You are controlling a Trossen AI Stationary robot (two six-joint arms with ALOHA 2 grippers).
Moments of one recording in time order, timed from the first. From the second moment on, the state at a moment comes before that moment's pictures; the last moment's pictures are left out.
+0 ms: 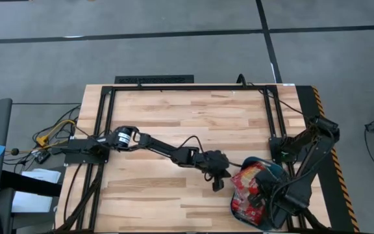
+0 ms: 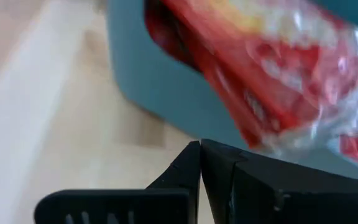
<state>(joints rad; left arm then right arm) -0.18 2.36 1.69 0.26 0.04 -0.37 1.01 1.62 1.34 -1.44 0.32 1.98</state>
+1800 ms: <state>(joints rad) -0.28 2.37 1.69 0.47 0.44 -0.46 0.98 1.62 1.26 -1.06 0.22 1.85</state>
